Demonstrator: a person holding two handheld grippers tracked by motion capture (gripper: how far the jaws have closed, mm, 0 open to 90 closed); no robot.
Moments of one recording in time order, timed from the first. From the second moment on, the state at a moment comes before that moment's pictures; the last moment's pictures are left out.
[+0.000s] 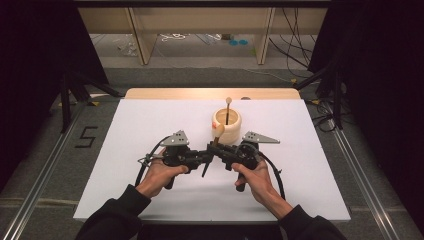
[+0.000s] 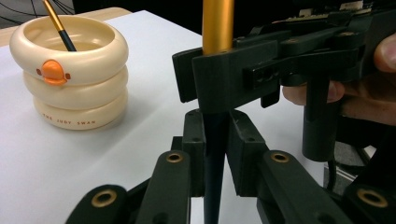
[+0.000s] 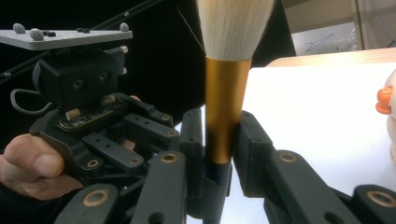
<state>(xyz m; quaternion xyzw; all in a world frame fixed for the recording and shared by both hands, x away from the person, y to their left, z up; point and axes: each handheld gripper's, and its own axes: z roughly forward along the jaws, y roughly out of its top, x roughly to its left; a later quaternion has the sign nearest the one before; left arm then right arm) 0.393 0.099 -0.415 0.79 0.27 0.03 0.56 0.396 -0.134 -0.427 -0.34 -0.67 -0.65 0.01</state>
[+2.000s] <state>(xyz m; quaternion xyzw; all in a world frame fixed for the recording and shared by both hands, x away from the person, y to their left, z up) 0.339 0.149 -0.446 0.81 0.31 0.14 0.47 0.438 -0.165 -0.395 -0.33 -0.72 -0.60 -0.13</state>
